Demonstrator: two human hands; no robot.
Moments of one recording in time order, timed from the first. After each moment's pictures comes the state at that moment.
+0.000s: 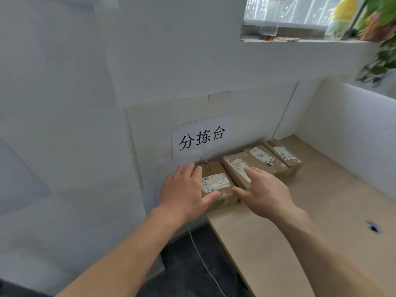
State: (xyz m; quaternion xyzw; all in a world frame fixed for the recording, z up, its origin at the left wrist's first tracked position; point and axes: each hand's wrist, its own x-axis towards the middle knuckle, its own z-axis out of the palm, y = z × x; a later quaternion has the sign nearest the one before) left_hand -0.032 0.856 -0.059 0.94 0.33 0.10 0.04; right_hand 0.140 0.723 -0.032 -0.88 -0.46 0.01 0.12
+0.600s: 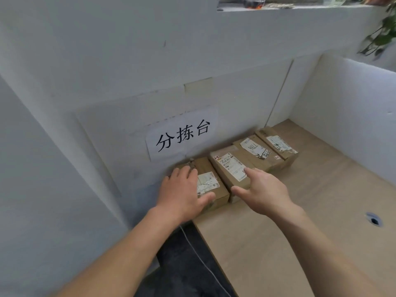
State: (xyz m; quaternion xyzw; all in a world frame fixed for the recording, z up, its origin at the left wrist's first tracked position) left_hand 0.059 0.890 -0.099 0.94 0.33 0.03 0.07; right_hand 0.232 0.748 -0.079 -0.91 -0.40 0.08 0.09
